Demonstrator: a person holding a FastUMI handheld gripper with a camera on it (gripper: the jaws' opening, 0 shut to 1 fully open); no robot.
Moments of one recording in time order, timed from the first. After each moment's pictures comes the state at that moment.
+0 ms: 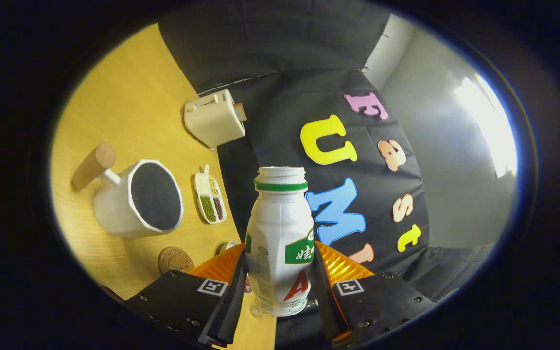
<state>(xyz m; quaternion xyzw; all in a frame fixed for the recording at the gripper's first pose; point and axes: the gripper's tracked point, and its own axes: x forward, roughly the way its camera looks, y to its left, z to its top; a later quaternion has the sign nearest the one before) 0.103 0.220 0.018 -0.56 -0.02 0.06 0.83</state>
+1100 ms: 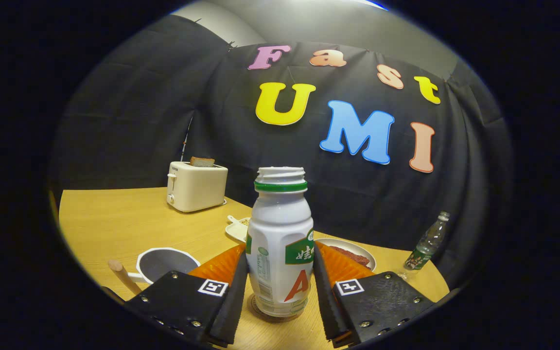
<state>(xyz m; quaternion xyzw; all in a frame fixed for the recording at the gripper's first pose) 0.145 0.214 -0.033 -0.10 0.08 0.15 0.98</state>
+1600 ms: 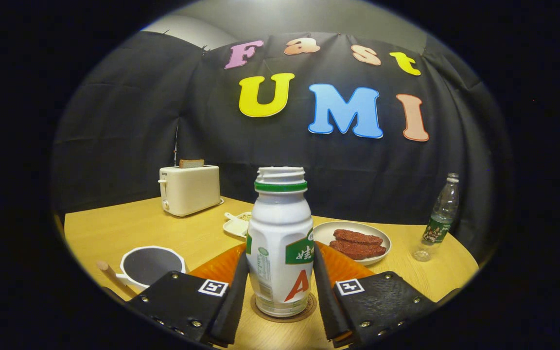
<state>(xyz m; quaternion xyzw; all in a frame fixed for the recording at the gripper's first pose) 0.162 0.202 -0.067 -0.04 0.11 0.14 0.98</state>
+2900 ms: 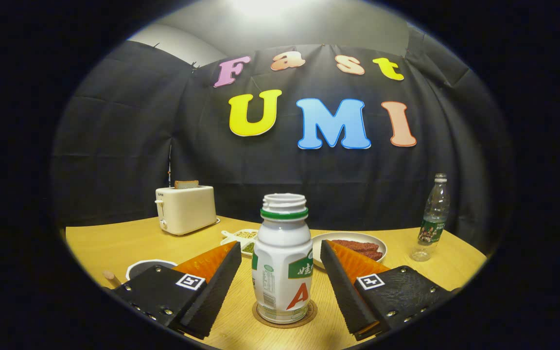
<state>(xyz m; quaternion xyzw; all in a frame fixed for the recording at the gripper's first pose) 0.155 0.189 -0.033 -0.01 0.03 0.11 0.99</state>
